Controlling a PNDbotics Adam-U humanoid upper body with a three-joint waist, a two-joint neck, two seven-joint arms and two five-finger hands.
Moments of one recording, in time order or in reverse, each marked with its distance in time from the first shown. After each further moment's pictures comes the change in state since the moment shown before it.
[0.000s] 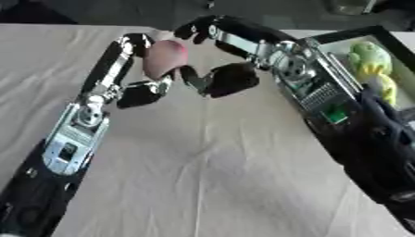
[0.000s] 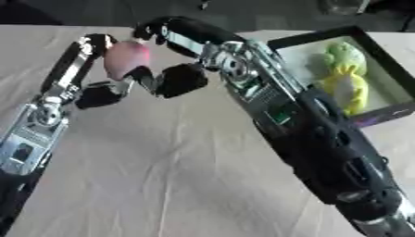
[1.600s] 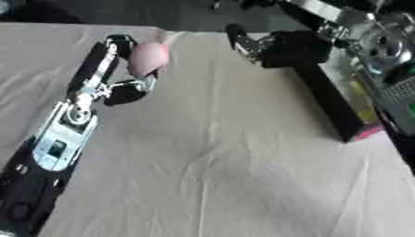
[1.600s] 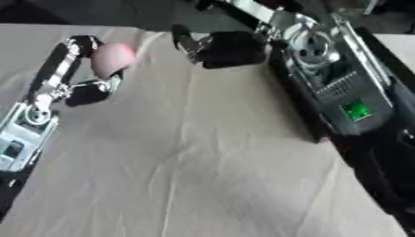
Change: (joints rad) left arm 0.038 0.063 0.054 0.028 -0.027 0.031 0.055; right arm 0.026 -0.126 -0.061 -0.179 -0.140 0.091 -0.014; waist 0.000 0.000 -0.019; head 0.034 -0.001
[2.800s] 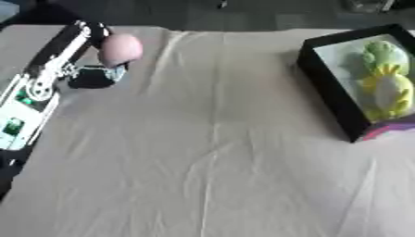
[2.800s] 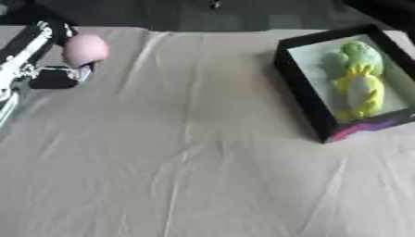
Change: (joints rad) left arm -0.008 0.149 0.039 -0.031 0.013 0.085 -0.116; right arm 0.152 -0.225 -0.191 -0.106 -0.340 0.165 -0.346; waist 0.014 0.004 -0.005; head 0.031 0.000
